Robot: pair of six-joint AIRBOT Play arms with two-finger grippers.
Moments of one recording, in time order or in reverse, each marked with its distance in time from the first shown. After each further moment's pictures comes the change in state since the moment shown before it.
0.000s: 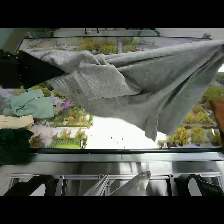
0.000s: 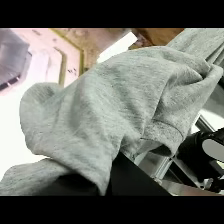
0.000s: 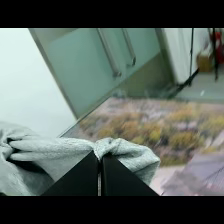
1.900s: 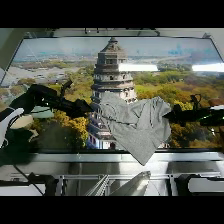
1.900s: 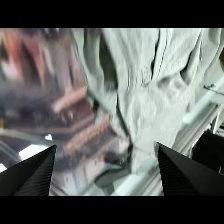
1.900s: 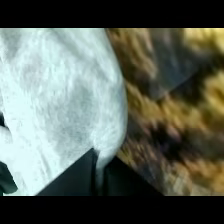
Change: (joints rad) left arm 0.012 -0.589 -0.434 -0.048 -0.257 0.121; right arm -0.062 -0.956 -0.202 -0.471 -0.066 0.285
